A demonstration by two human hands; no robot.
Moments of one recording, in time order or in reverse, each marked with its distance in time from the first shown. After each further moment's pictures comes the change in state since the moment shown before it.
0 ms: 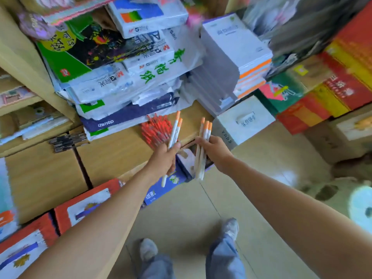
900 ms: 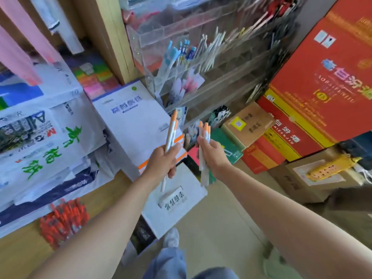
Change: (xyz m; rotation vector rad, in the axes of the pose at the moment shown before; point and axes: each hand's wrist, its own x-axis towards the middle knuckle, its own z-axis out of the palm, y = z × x) left_hand 0.270 0.261 0.307 -0.057 -0.046 0.114; right_hand 0.236 -0.119 -0.387 0.088 0.183 0.015
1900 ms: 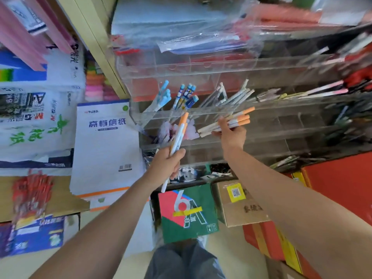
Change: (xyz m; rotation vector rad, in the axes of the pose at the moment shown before) left_hand 0.191 0.094 0.114 -0.140 0.340 -0.073; right_hand 0.301 -0.155 -0.087 0.069 -0.031 -0.150
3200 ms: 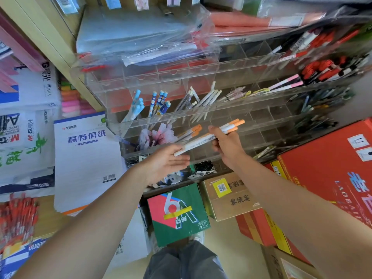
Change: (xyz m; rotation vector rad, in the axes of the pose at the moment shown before) left_hand 0.011 0.046 0.029 -0.365 -0.265 -0.406; right_hand -0.017 -0.017 -0.067 0.108 -0.243 0.092
